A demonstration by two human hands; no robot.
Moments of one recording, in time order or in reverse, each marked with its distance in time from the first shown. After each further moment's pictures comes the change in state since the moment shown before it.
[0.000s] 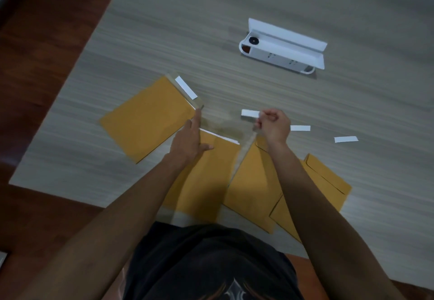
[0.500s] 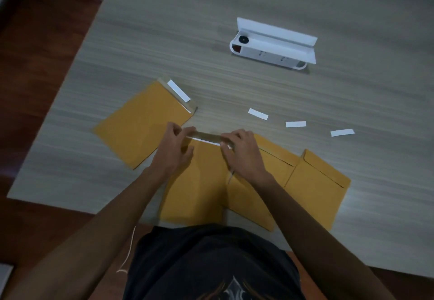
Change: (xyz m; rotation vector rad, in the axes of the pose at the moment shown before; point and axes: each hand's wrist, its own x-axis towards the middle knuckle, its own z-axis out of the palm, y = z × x) left_hand -0.022 -0.035 -0.010 0.058 0.177 0.296; right_hand -0.064 0.049 0.000 -0.812 -0.364 -0.793
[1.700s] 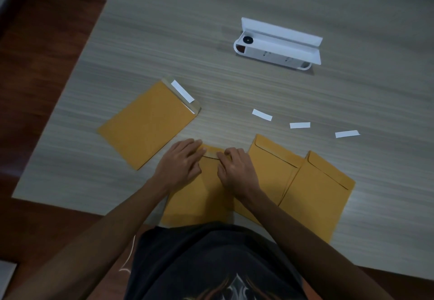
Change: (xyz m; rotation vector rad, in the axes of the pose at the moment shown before) left_hand -0.025 -0.013 0.015 0.272 -0.051 0.401; right_hand -0.035 -0.009 0.034 -0.314 -0.014 -0.162
